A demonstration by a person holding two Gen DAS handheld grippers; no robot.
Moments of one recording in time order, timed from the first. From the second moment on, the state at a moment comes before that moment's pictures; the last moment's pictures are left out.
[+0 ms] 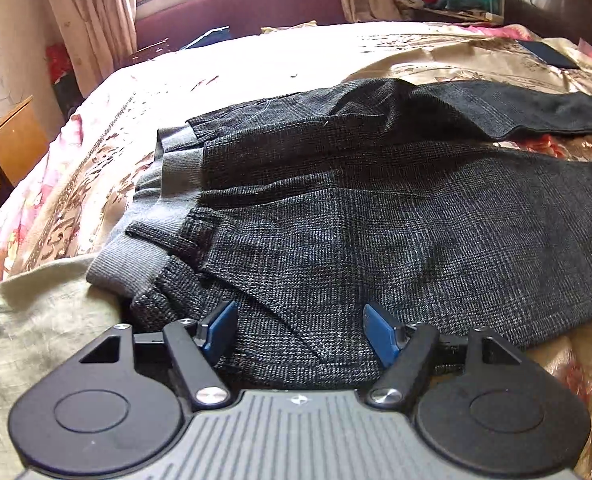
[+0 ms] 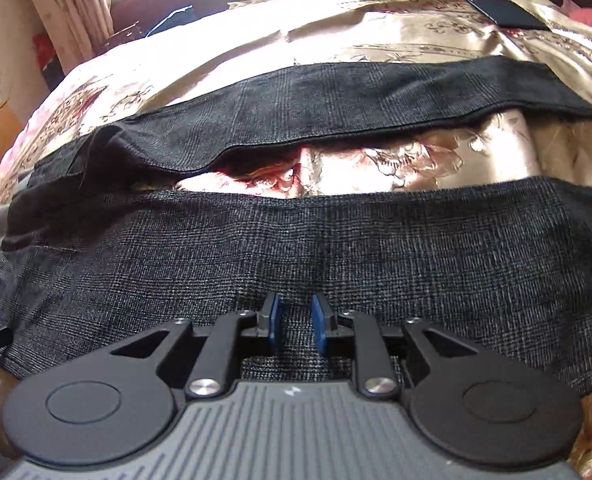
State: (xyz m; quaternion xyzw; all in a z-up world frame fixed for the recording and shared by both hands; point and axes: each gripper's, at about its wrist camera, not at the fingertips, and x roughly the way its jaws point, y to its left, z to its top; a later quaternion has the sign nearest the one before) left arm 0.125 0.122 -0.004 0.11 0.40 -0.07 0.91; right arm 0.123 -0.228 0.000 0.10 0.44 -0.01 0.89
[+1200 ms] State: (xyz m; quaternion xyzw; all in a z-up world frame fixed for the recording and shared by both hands) left arm 0.400 0.211 0.001 0.12 0.41 -0.12 0.90; right arm 0.433 -0.153 -0.013 -0.17 0.43 0.26 0.85
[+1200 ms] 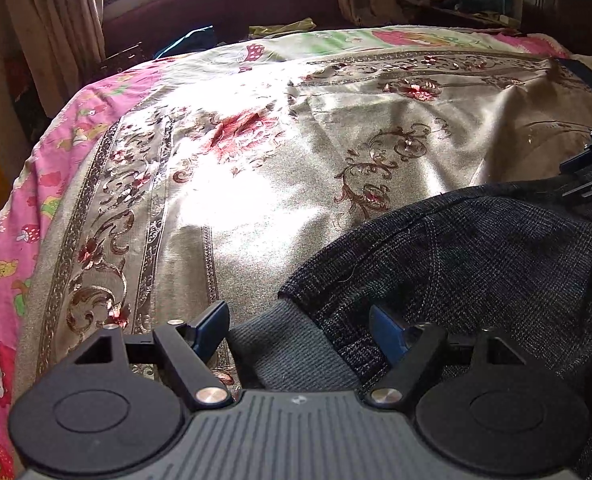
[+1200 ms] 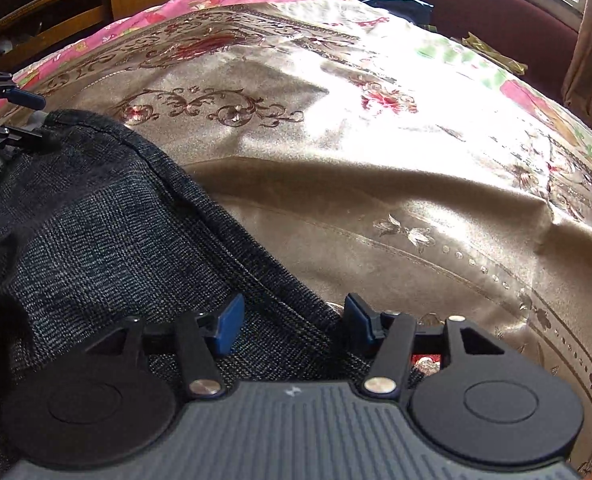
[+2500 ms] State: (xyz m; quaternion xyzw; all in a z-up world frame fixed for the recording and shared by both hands) left arm 0.146 0.233 0.035 0.15 0.35 -0.11 0.92; right arm 0.082 -0.093 -0.001 -0.21 0.44 0.25 0.83
